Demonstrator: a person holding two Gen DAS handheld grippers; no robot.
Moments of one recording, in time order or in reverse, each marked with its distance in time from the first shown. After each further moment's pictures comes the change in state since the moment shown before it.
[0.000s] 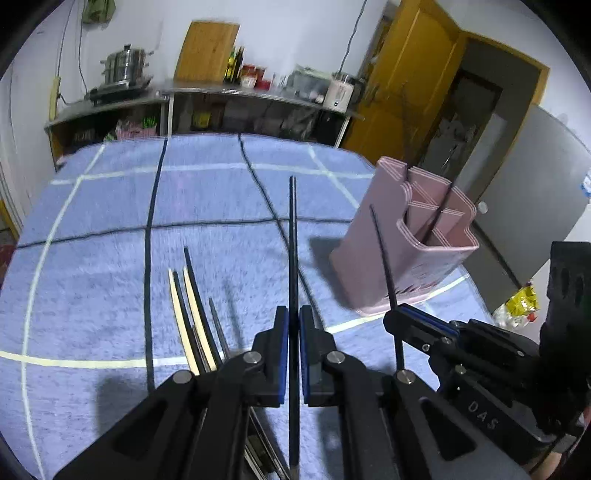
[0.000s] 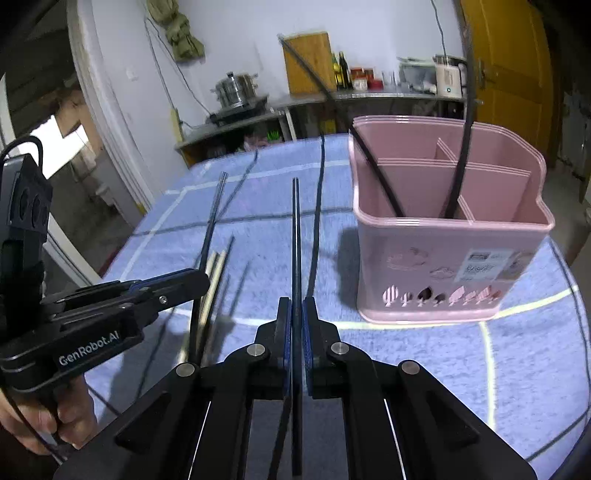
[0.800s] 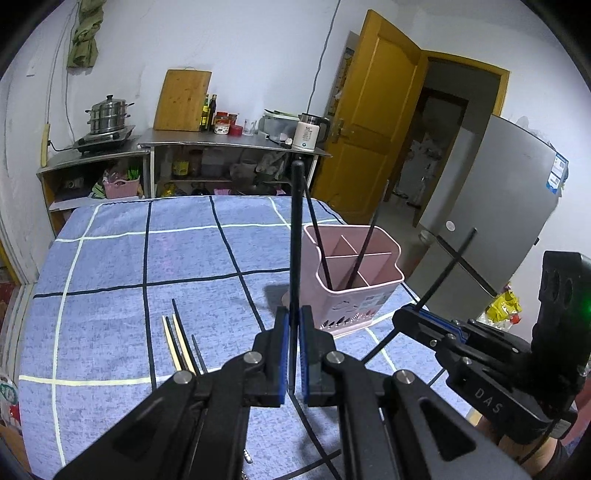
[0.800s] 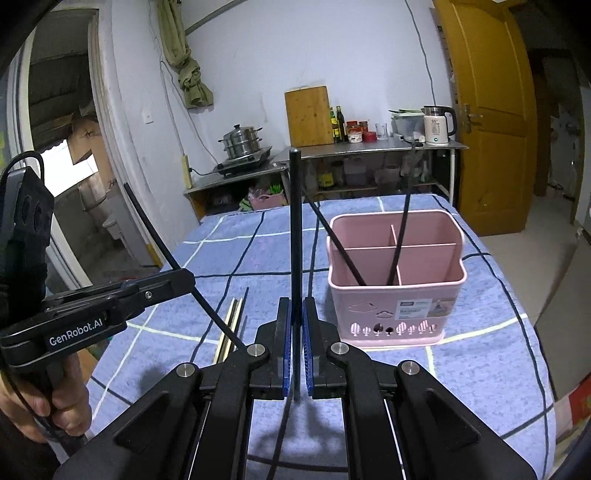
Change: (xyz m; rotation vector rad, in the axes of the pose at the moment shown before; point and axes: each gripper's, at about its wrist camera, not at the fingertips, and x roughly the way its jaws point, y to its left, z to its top) left arm -0.076 -0.043 0.019 0.081 -0.134 -0.049; right arm -0.095 0.004 0.005 -0.005 -0.164 -0.014
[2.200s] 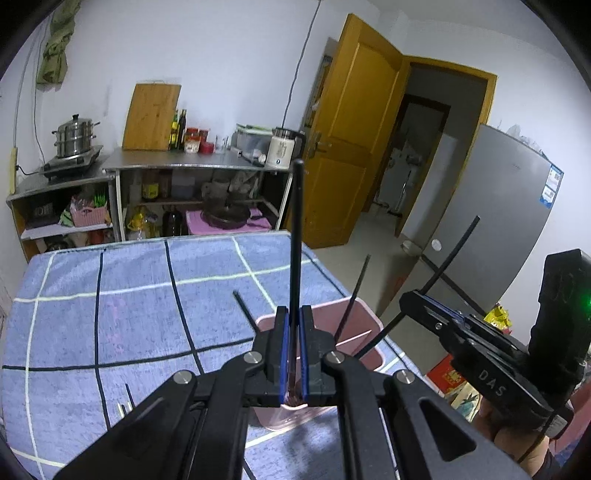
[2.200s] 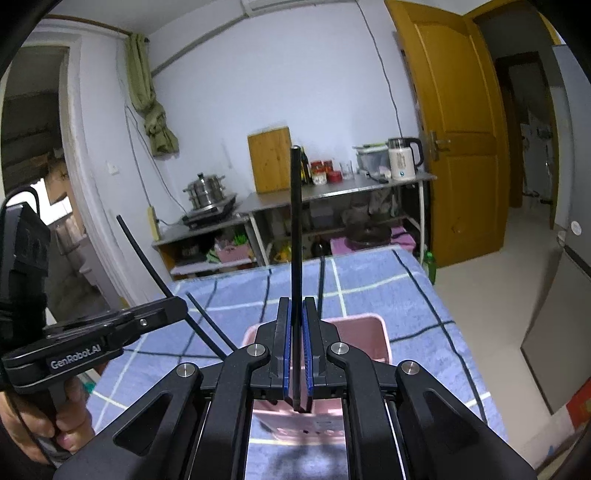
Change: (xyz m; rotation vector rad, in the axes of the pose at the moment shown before) left arm 0.070 -0.034 0.088 0.035 -0.033 -0.077; right arm 0.025 -0.082 0.086 0.076 -0.125 -0.084
